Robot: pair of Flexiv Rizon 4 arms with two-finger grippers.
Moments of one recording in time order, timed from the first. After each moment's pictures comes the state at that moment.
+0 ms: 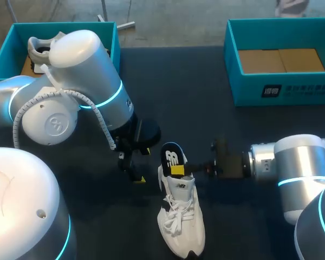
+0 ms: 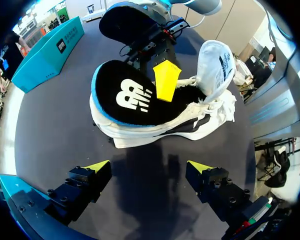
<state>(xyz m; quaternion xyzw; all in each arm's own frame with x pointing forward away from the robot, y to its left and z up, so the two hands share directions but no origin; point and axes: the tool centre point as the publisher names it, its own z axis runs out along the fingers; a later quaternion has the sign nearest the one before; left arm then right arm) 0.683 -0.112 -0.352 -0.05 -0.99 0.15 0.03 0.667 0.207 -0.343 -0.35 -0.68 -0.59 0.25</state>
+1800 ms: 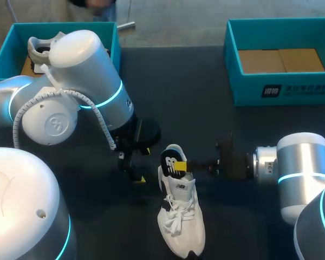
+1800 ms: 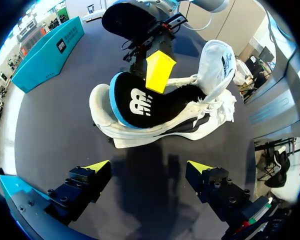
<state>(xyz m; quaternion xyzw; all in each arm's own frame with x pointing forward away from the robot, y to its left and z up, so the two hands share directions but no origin) 0.683 -0.112 -0.352 -0.05 -0.99 0.15 0.03 0.676 0.198 -0.340 -0.40 -0.66 -0.59 0.23</state>
